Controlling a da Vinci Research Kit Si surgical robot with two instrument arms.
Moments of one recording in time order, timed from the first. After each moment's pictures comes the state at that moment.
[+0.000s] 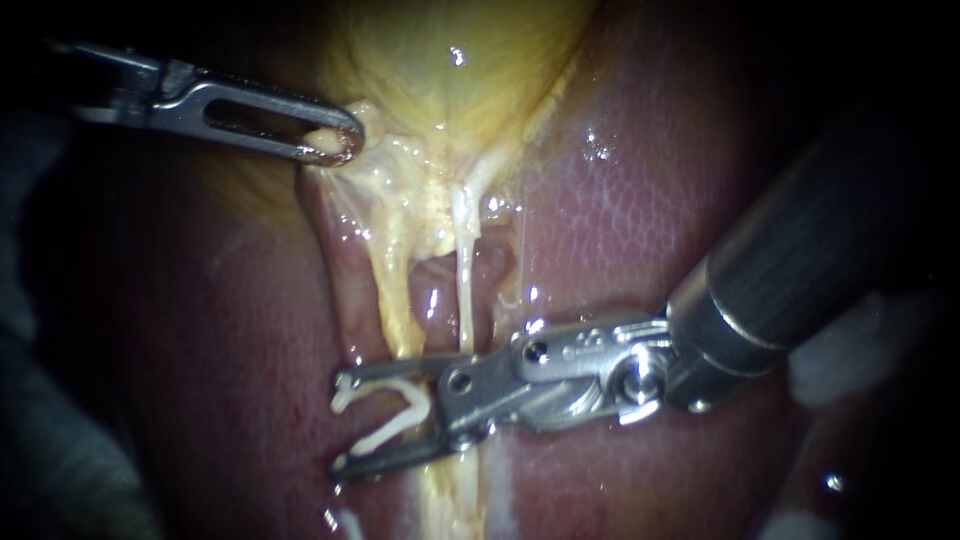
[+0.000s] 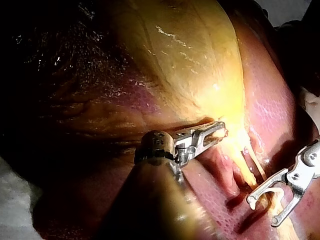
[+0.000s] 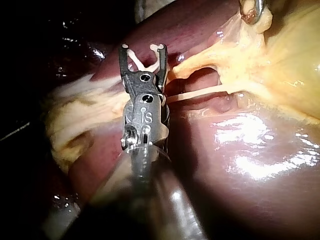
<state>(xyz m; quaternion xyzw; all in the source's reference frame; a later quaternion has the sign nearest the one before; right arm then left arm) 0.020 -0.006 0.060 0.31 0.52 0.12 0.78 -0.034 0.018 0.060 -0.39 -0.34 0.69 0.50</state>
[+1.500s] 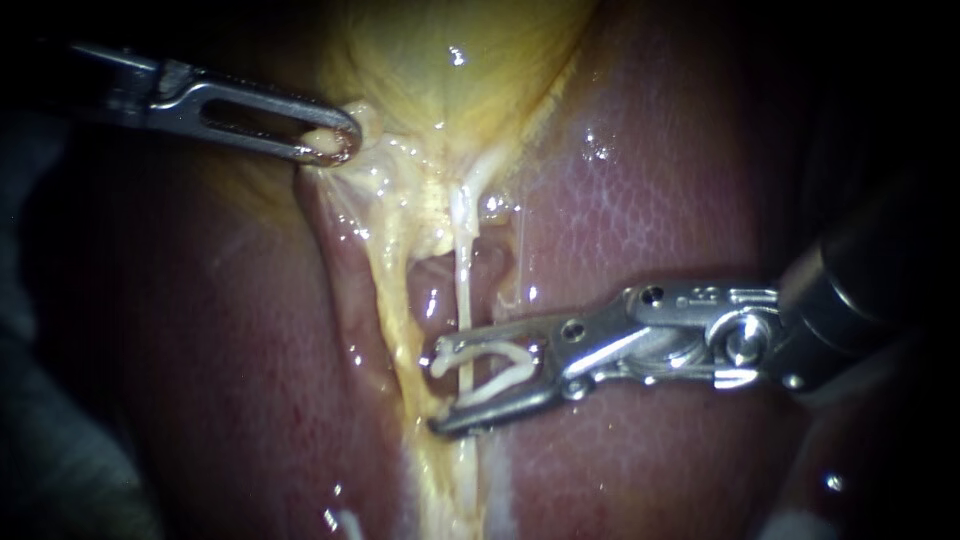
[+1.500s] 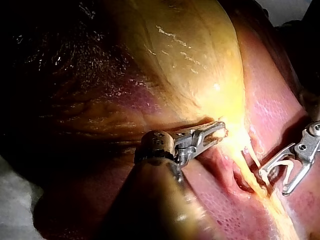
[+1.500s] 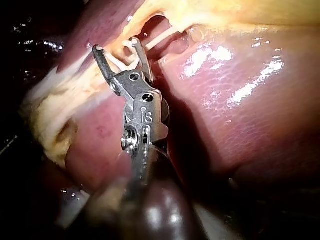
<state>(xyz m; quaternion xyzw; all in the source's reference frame) 0.012 -0.003 0.064 0.38 0.49 0.21 0.75 -0.034 0.018 0.060 -0.39 -0.34 0.69 0.50</state>
